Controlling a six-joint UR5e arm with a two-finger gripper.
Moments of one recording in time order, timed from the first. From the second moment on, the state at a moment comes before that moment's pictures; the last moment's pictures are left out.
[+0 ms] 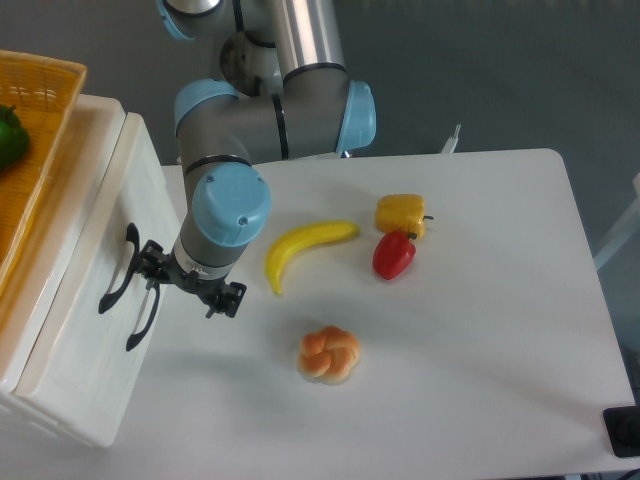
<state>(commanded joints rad) 2.22 -1.95 -1.54 -1.33 1.21 0.55</state>
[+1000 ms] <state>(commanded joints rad) 2.29 -1.94 -1.52 -1.32 1.30 0.58</state>
